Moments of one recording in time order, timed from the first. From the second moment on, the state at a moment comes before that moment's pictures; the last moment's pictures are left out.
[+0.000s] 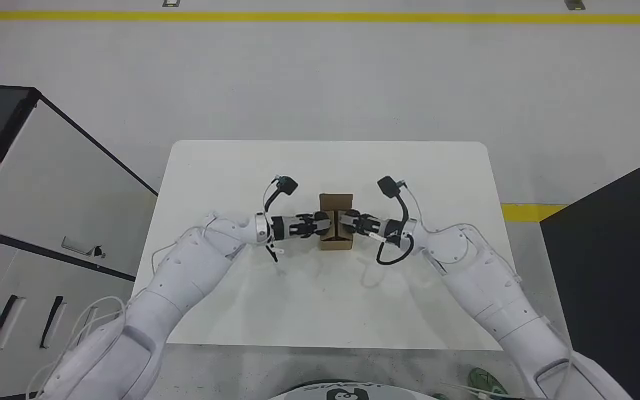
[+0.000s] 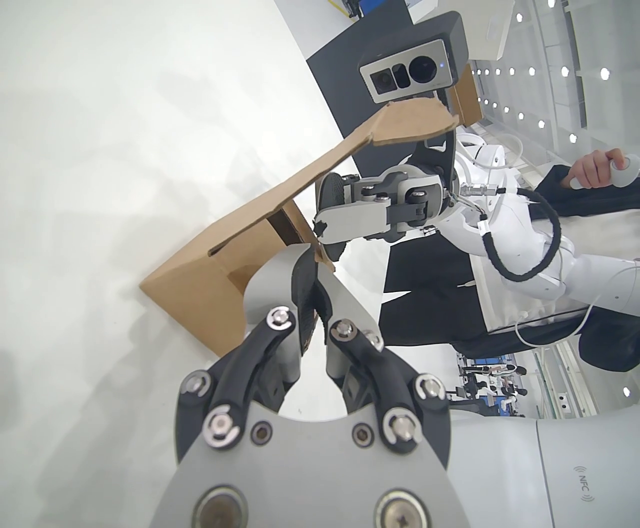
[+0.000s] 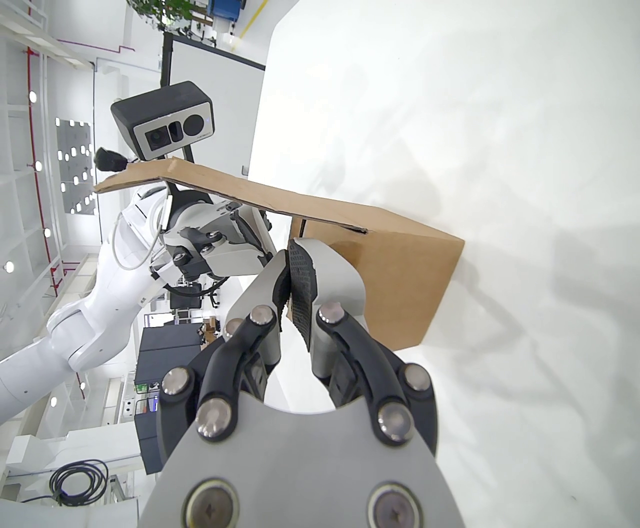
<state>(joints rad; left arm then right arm) 0.96 -1.19 -0.79 -0.98 0.03 -0.73 -0.71 -1.17 -1.15 0.96 -1.26 -0.02 -0.27 0.69</state>
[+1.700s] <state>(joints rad) 0.99 -1.19 -0.83 -1.00 0.05 -0.73 -0.72 -1.18 -1.16 0.98 -1.28 -0.04 -0.25 0.71</state>
